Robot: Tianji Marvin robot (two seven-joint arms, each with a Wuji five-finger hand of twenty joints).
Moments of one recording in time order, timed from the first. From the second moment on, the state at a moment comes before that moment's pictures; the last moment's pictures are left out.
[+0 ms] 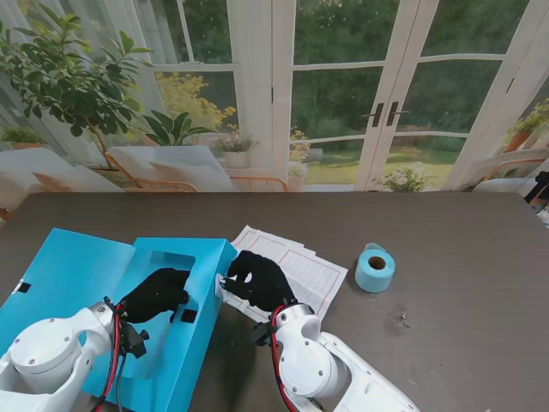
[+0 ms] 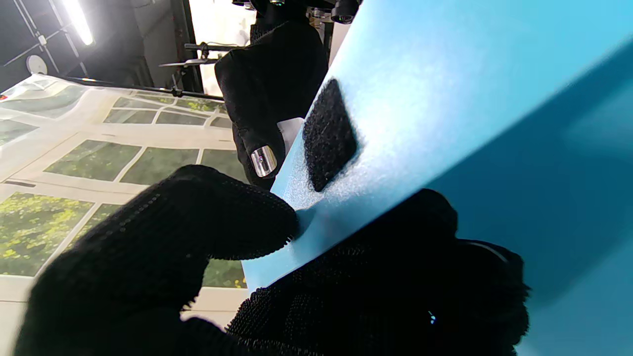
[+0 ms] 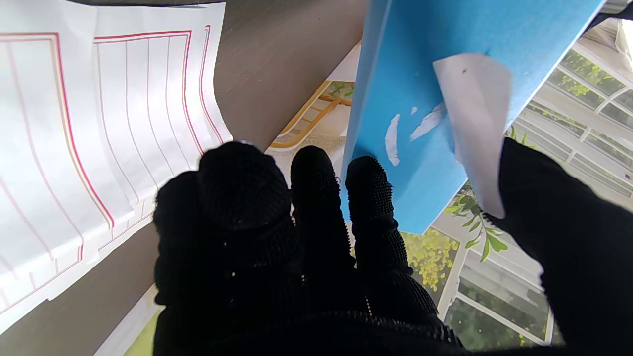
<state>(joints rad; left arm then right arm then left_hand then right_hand) 1.75 -1.08 -1.52 -1.69 -0.37 0.04 -0.55 -1.39 -1.31 0.74 -1.52 -0.24 0.09 -0.41 0.73 -0.69 0.78 1.29 0.84 0.32 1.21 0.40 1.30 0.26 0.71 1.38 1.18 0.37 1.16 0.86 0.79 0.49 1.66 0.68 0.25 -0.72 1.22 -0.16 0.62 0.13 1.06 0.42 0.90 0.17 0.86 0.69 1.19 0.23 1.13 0.67 0.65 0.32 1.43 0.72</state>
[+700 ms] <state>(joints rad) 1.74 -1.07 -1.53 -1.68 -0.39 0.02 -0.64 -1.41 -1.30 0.75 -1.54 -0.21 0.10 -0.36 0.73 -0.69 0.79 1.29 0.84 0.32 1.21 0.40 1.30 0.26 0.71 1.39 1.18 0.37 1.16 0.87 0.78 0.49 1.66 0.69 0.25 -0.71 1.21 -0.16 0.52 0.18 0.92 0.36 0.86 0.17 0.84 0.65 1.14 0.23 1.13 0.67 0.61 0.32 1.43 0.72</state>
